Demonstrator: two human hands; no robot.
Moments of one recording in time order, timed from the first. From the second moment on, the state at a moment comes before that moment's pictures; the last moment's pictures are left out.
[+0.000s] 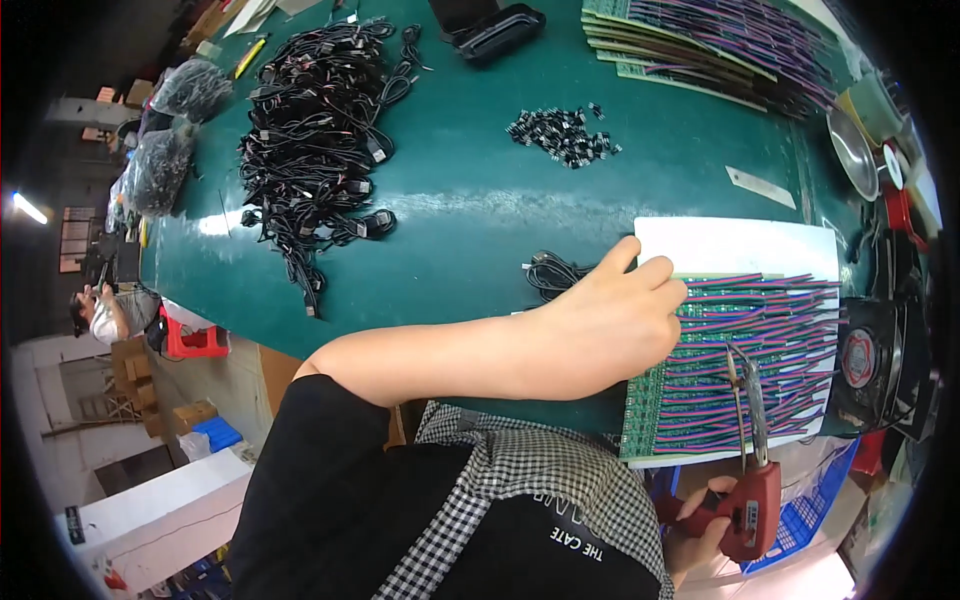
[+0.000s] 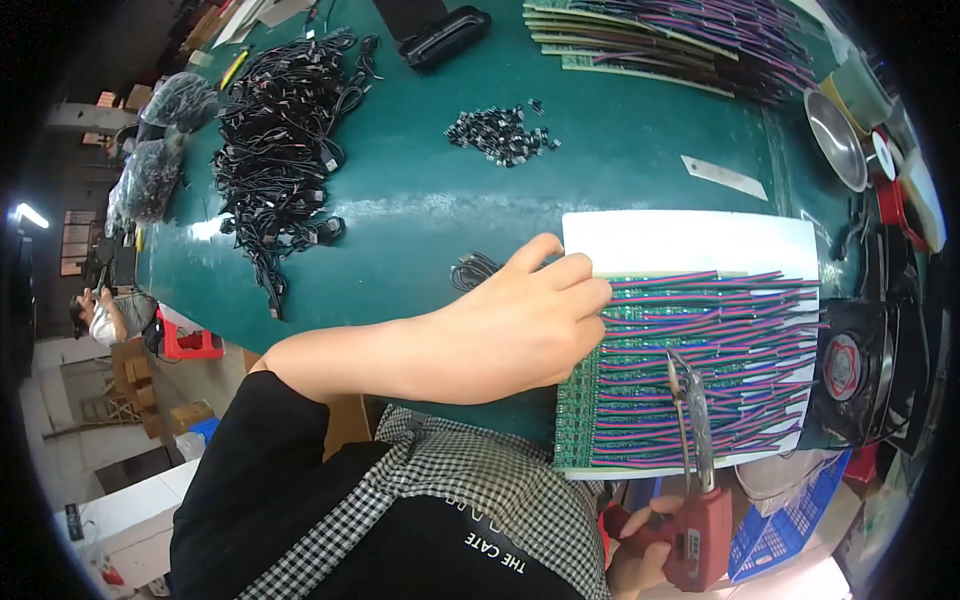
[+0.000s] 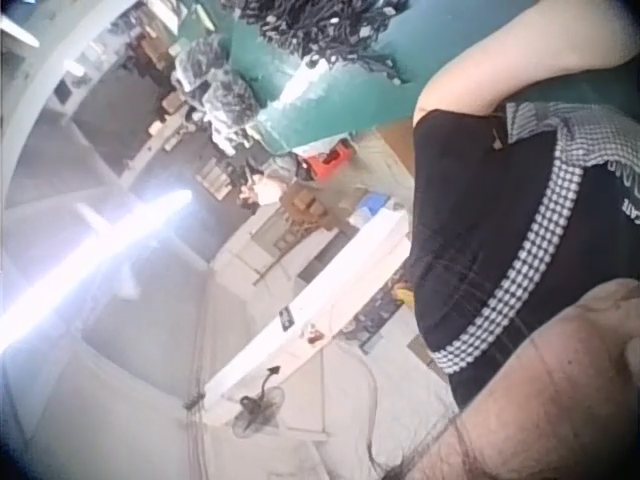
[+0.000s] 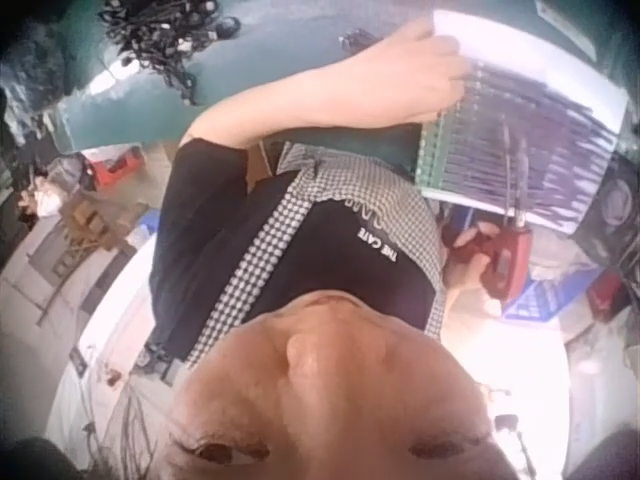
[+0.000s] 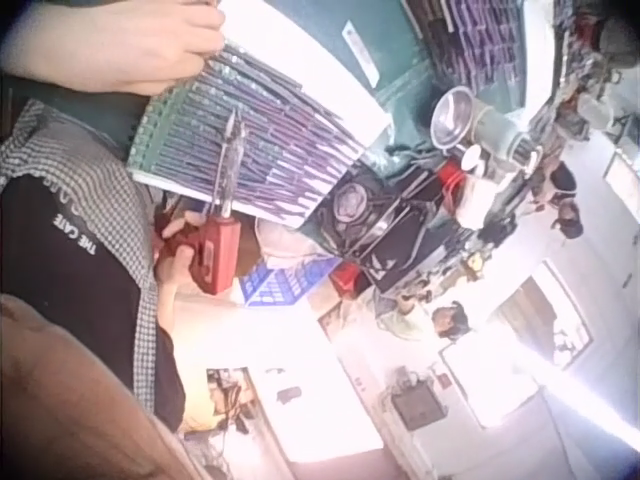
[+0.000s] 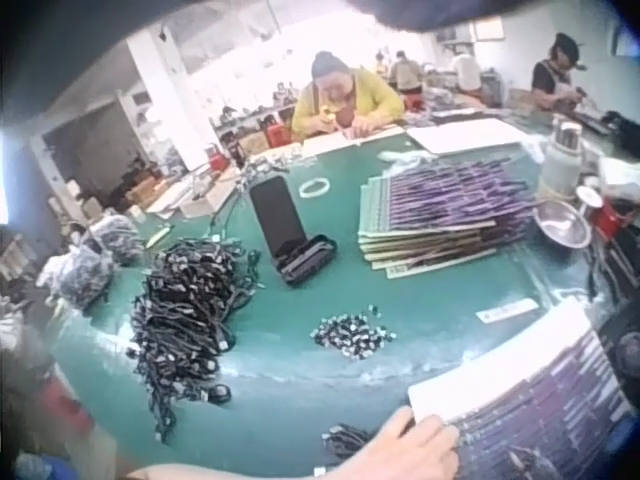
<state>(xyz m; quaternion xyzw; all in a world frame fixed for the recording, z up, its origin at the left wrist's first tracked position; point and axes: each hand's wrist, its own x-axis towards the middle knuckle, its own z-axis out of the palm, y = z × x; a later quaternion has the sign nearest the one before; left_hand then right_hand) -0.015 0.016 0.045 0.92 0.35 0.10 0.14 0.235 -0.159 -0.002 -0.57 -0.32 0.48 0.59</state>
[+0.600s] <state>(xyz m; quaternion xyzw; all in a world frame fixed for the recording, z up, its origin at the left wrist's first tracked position) -0.254 0.174 0.016 0.69 0.68 0.24 -0.08 0.236 -0.160 0.001 -0.56 -0.33 0.48 0.59</state>
